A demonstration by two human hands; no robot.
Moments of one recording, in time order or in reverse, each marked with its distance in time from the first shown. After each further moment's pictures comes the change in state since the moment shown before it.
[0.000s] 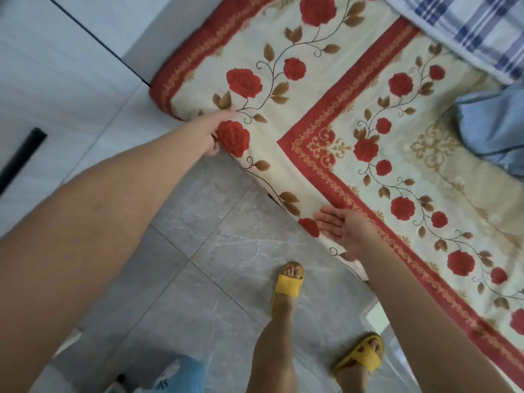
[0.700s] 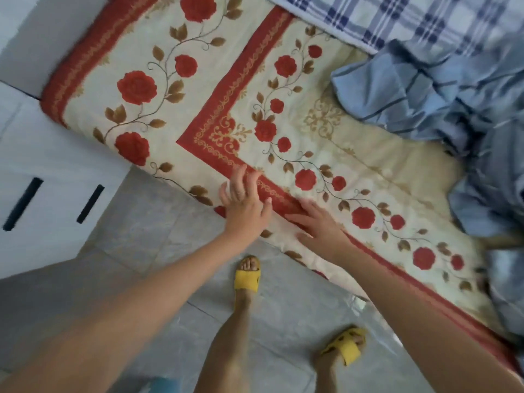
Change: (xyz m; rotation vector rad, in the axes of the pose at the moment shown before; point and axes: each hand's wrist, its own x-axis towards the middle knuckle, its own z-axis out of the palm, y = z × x) left_hand -0.113 -0.211 0.186 0.938 0.090 1.230; right_hand -0.006 0.048 -0.155 -1.387 -0.023 -0.718
